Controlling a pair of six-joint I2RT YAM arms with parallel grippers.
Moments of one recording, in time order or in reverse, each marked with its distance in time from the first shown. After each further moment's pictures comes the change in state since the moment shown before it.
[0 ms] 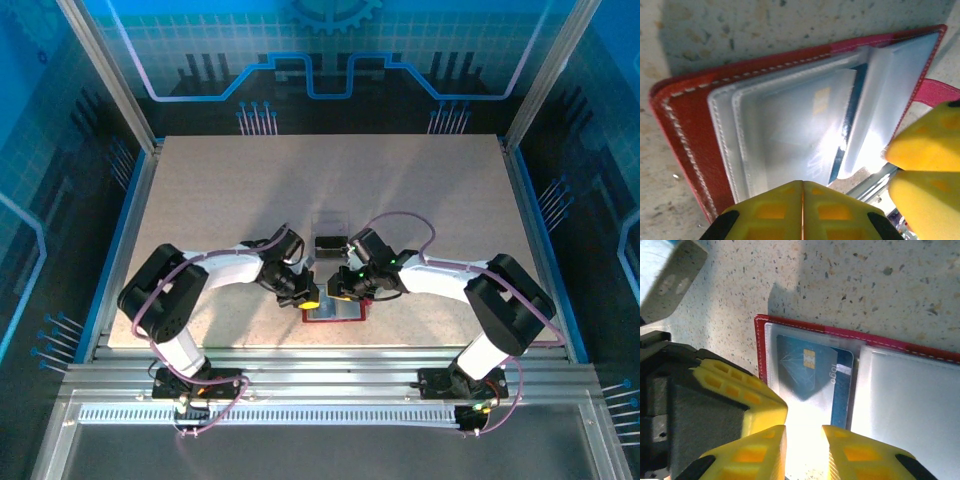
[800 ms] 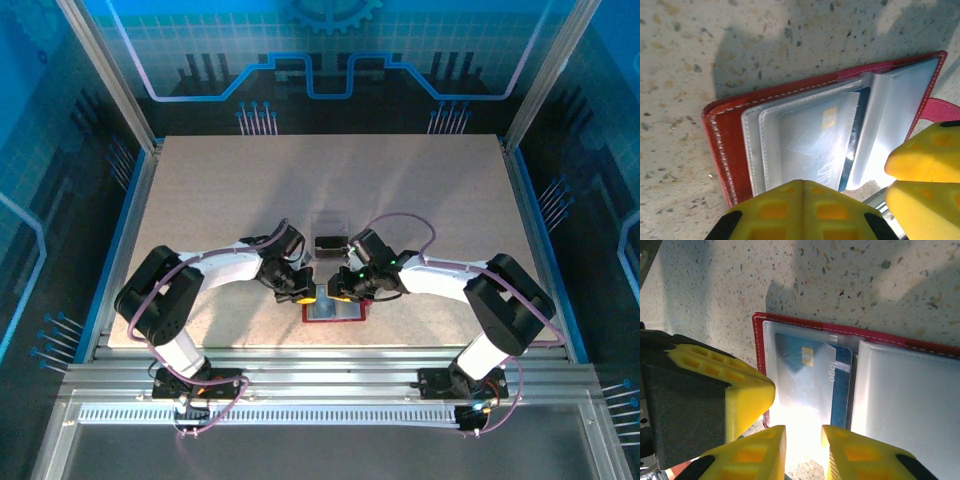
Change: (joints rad) left arm 0.001 -0.014 0.035 -0.064 -0.110 0.011; right arm 0.000 0.002 -0.005 0.006 -0.007 0.014
